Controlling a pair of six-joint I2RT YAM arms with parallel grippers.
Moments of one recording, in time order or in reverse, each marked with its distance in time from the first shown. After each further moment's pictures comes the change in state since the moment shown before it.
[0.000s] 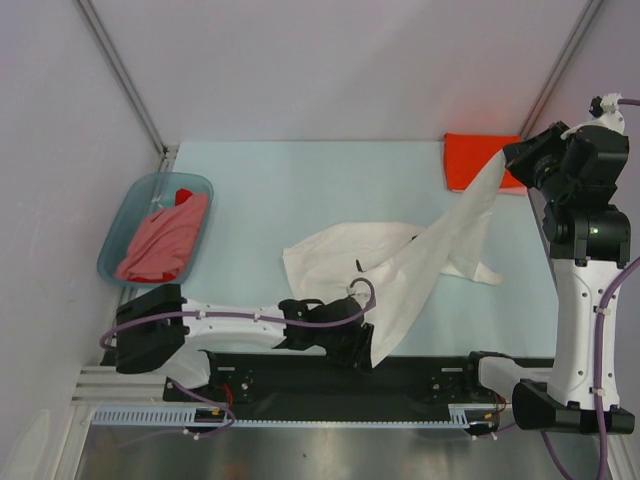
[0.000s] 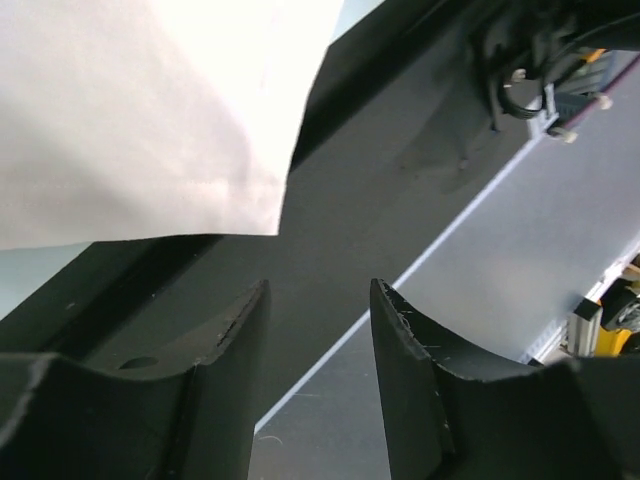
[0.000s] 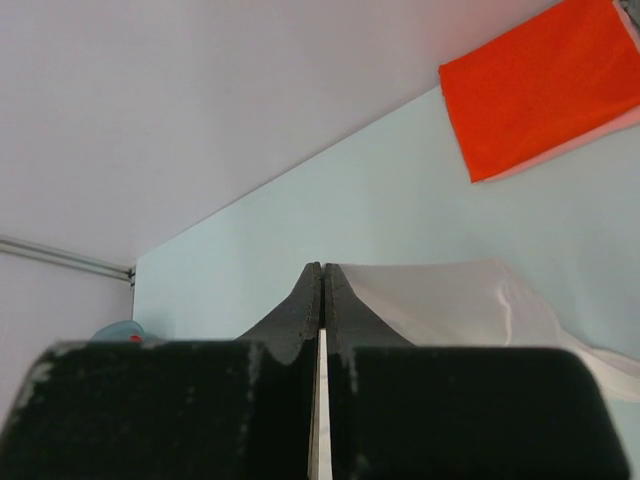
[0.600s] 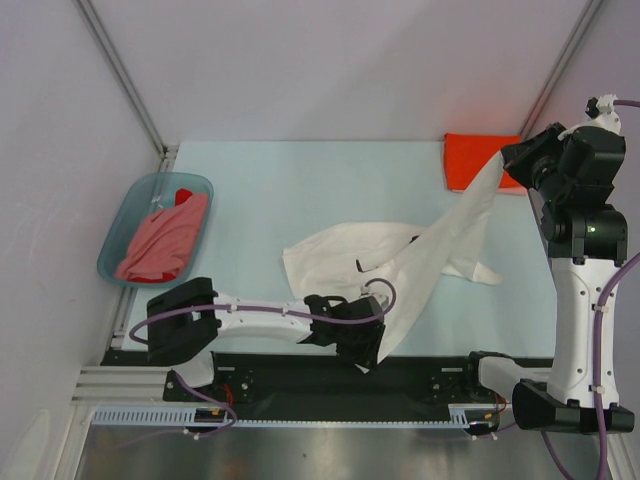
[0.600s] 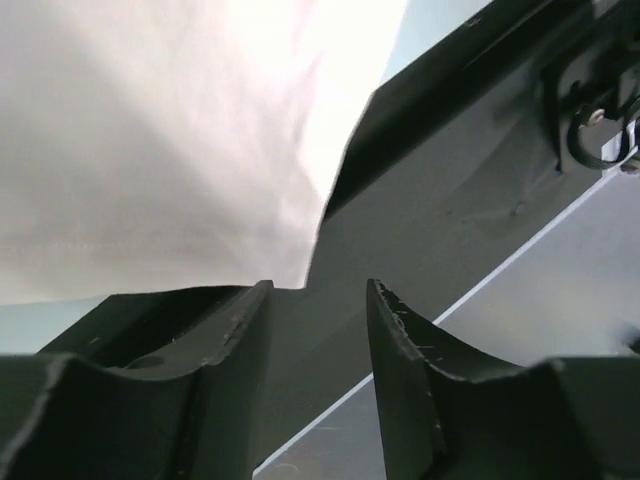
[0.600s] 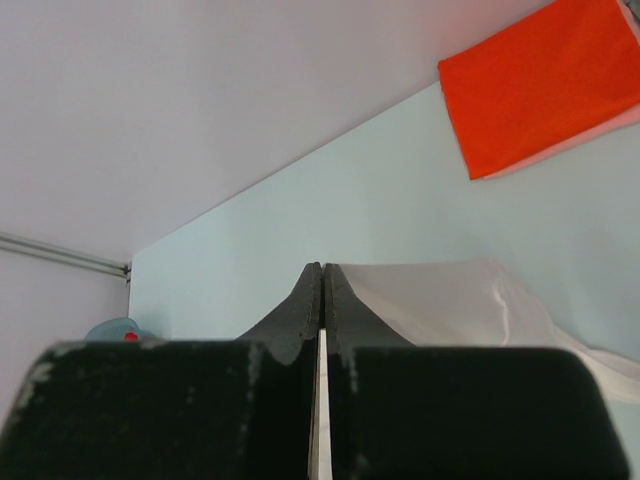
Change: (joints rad) left arm 0.003 0.180 0.114 -0.082 -0.020 0.030; right arm 0.000 -0.001 -0.023 0.016 -0.009 -0.008
